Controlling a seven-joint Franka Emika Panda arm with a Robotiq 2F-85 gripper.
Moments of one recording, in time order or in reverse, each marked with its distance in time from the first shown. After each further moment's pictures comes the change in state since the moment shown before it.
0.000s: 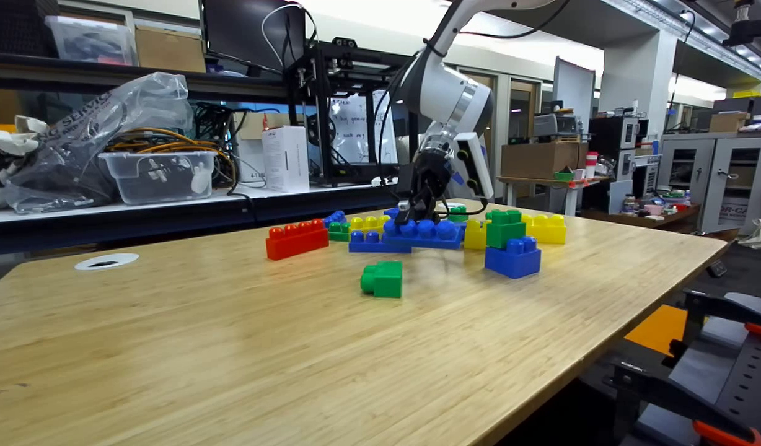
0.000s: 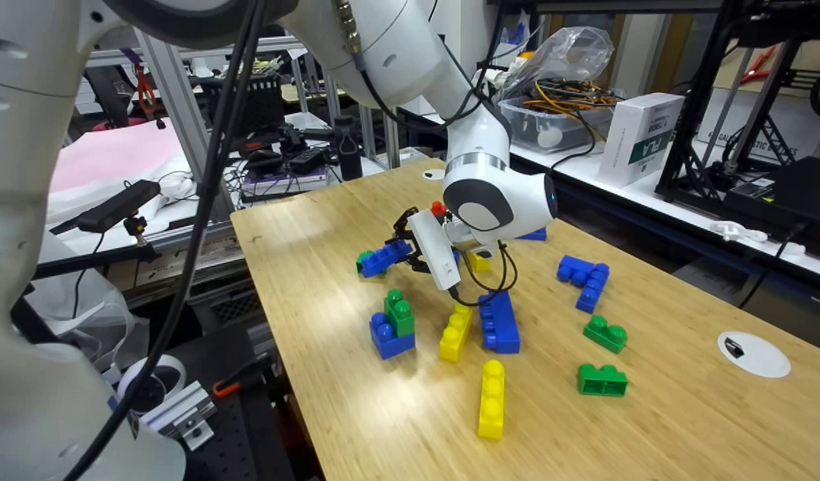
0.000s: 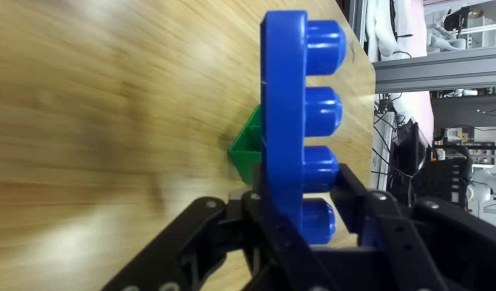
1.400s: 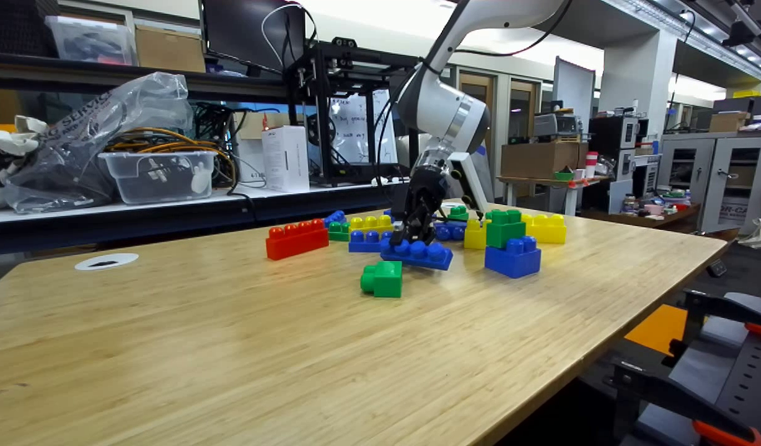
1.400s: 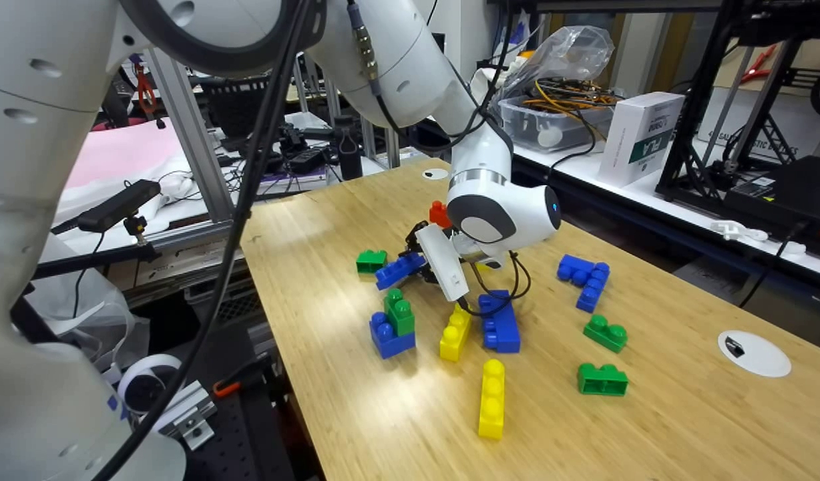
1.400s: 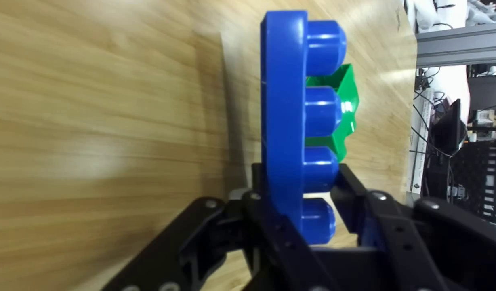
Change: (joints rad) arm 0.000 0.072 0.004 0.046 0.002 0.106 0.000
